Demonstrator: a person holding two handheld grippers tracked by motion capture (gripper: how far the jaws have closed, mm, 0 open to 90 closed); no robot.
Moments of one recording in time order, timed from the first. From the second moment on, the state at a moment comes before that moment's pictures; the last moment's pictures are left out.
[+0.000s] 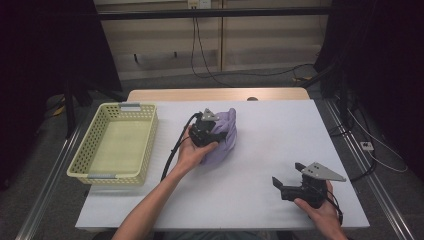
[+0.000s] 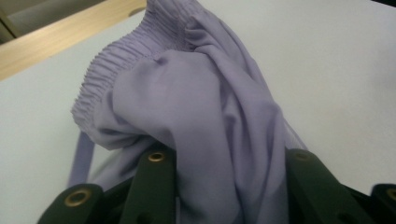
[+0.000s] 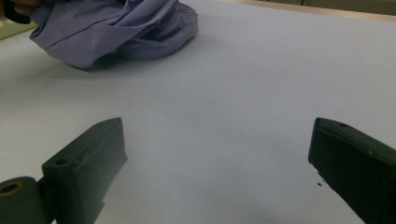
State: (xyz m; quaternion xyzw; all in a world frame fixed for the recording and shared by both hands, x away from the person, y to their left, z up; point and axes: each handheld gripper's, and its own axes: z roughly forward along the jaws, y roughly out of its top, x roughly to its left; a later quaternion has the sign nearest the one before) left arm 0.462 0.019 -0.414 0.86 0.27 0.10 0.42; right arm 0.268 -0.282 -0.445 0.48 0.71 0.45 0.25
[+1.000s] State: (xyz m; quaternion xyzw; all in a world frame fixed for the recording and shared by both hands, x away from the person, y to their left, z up) left arm 0.479 0.023 -0.443 0.87 0.30 0.13 0.37; right arm 0.268 -0.282 -0.445 0.48 0.71 0.45 0.25
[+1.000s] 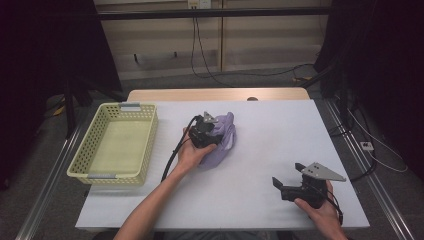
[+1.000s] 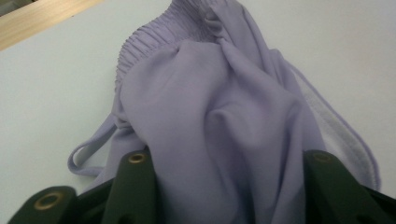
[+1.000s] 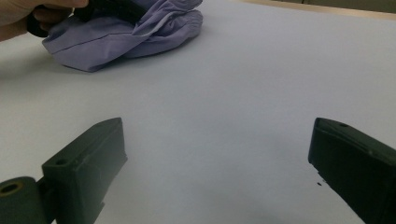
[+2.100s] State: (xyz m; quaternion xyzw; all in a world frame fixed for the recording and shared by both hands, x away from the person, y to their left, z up) left arm 0.480 0.016 -0.451 0.87 0.31 0.10 0.37; right arm 0.268 -0.282 -0.446 0.48 0.71 0.45 0.24
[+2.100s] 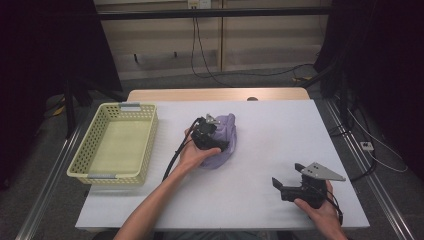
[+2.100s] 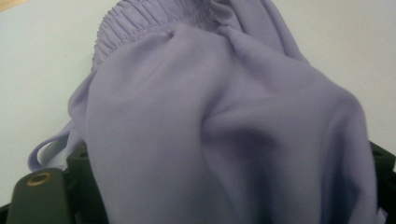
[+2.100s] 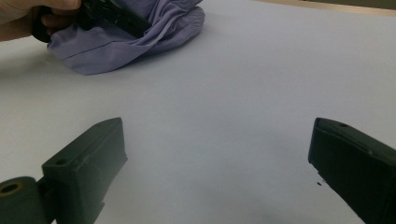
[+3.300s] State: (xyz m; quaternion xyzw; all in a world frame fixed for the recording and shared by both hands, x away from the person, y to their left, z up) left arm 0.471 0.025 -0.423 0.85 0.31 0.12 0.42; right arm 0.268 -0.284 -0.446 0.48 0.71 0.45 0.24
